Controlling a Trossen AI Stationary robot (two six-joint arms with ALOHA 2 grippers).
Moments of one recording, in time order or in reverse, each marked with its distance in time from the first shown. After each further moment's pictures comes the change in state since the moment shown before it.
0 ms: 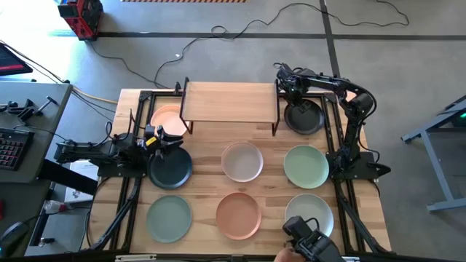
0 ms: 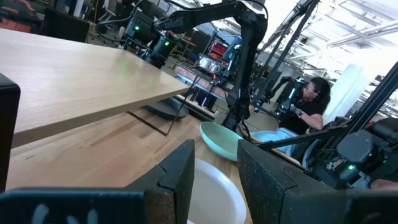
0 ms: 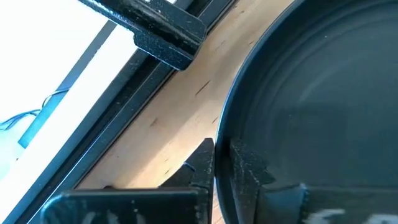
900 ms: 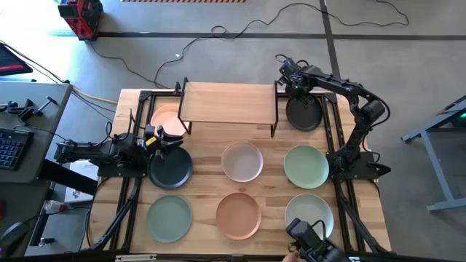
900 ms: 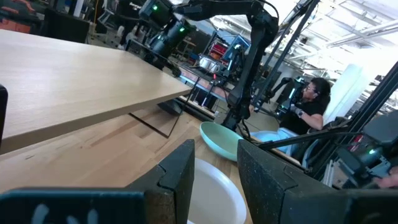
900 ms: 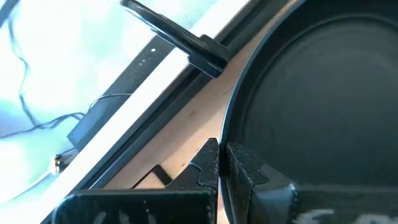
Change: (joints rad) left arm 0.000 0.000 0.000 0.000 0.000 0.000; right arm 0.031 -0.165 0.001 -0.030 0.076 -0.028
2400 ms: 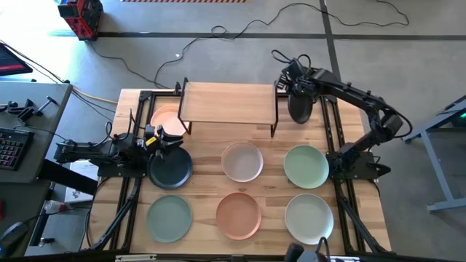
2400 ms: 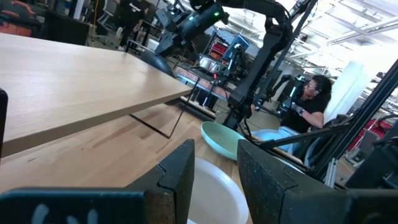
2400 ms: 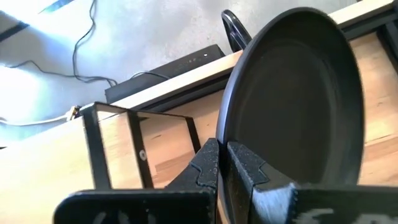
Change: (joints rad) left arm 0.000 0.000 0.000 0.000 0.000 0.017; right arm 0.155 -0.251 0.000 -0.058 0.097 -0.306
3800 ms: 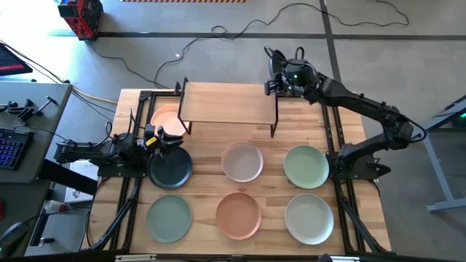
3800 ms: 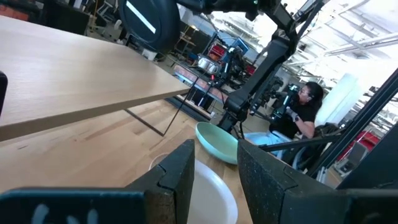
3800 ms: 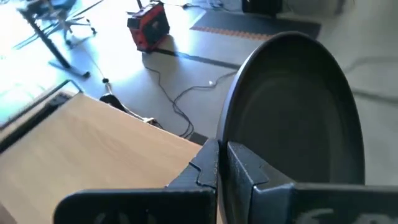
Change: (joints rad) left arm 0.000 0.000 0.000 0.000 0.000 -0.081; right arm 0.220 -0.151 0.000 0.440 0.079 -0.747
